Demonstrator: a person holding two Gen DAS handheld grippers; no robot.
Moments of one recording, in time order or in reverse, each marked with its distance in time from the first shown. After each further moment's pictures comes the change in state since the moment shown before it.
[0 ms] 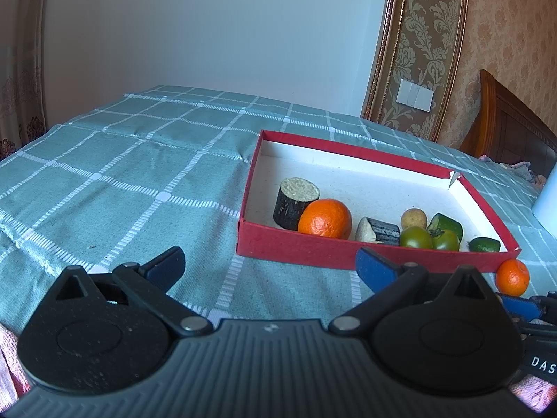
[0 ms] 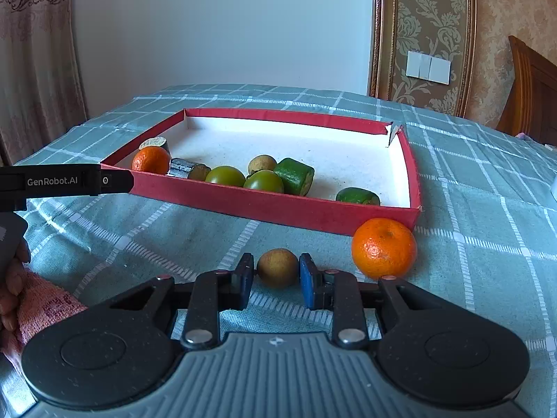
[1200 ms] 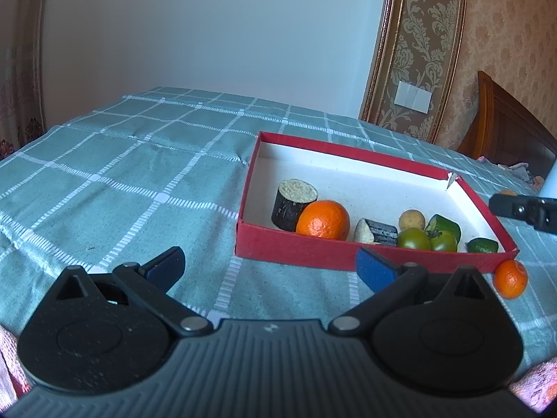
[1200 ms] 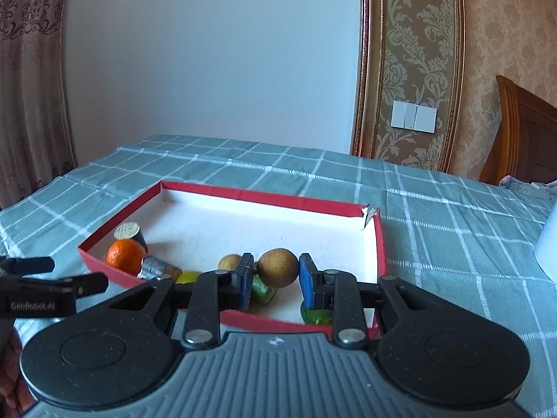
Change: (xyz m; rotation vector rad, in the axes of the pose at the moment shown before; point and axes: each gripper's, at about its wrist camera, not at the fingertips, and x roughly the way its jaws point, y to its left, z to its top) left arm -0.001 0.000 0.001 0.000 -0.003 -0.005; right arm -0.003 -0.021 0.074 0.002 -0.121 -0.046
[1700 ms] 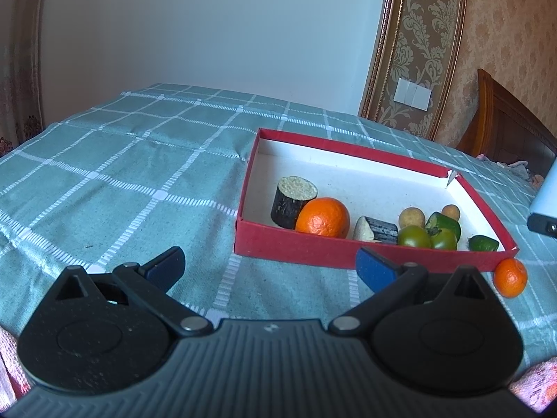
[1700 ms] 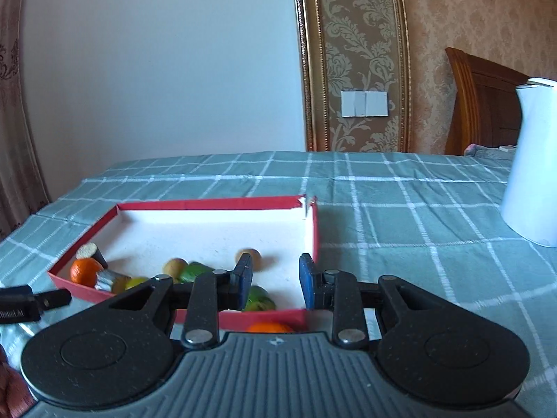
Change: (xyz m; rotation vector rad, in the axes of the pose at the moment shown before) left arm 0.003 0.000 -0.001 0.002 0.010 0.000; right arm -0.030 -0.057 -0.029 0.145 -0.035 -0.094
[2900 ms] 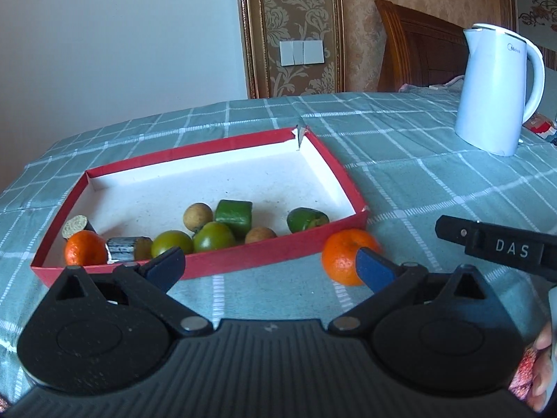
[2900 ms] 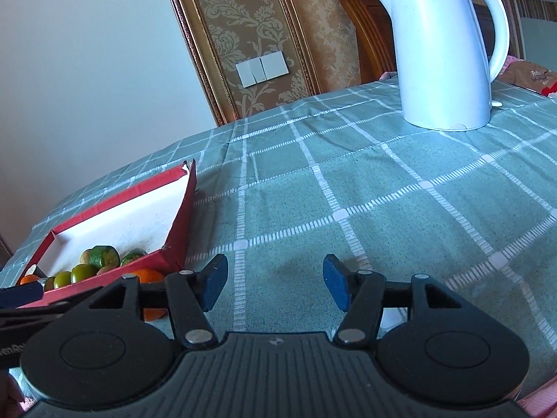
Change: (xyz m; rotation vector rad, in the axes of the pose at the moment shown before) left arm 0.002 -0.206 -0.018 0.351 0.046 -0.097; right arm -0.009 -0.089 -0.055 0.336 0.044 -0.109
